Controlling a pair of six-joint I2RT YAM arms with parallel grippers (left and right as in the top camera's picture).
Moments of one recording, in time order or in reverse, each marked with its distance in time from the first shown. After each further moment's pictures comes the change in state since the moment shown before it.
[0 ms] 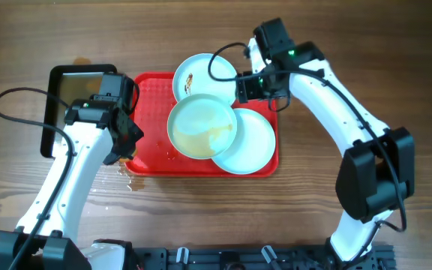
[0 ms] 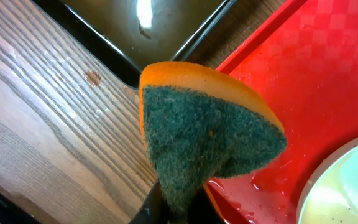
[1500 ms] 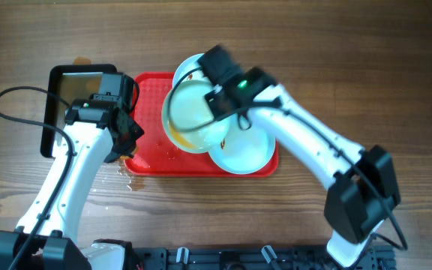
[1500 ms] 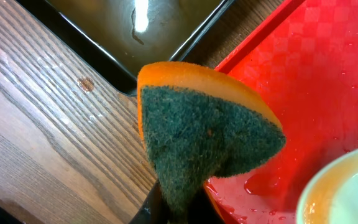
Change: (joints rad) left arm 0.000 0.000 0.000 0.025 0.000 0.000; right arm 0.278 -0.040 0.035 -0.010 0.386 -0.037
